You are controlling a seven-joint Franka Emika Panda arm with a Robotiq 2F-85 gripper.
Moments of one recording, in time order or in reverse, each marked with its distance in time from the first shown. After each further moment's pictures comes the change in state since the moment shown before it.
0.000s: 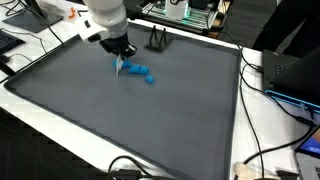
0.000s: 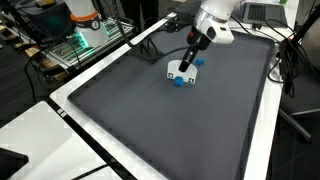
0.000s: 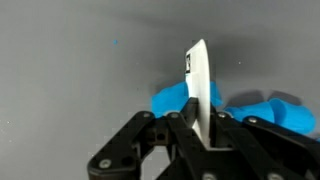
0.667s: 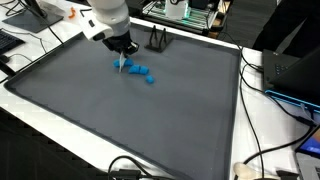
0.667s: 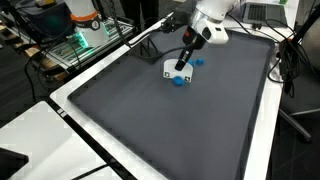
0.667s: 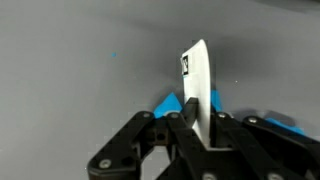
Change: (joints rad) arm -0.006 -0.030 0.004 -0.053 0.002 -0.001 -0.041
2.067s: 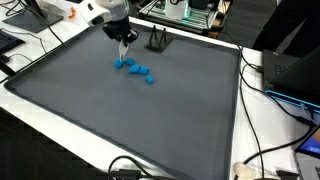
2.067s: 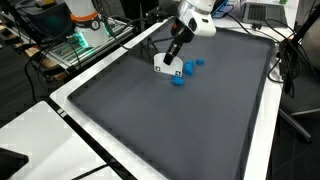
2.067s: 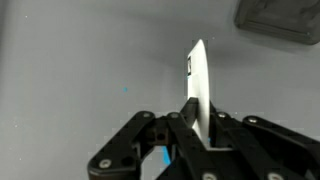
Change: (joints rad) arm -0.030 -0.125 0.000 -0.129 0.007 -0.009 -0.011
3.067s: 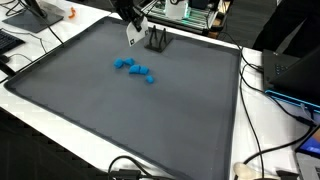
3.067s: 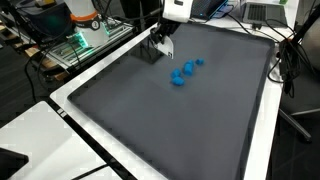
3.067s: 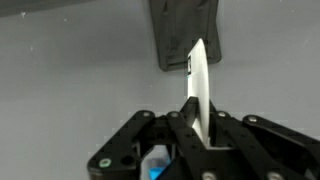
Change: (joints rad) arm -0.052 -0.170 -0.005 -0.100 0.335 -0.133 0.187
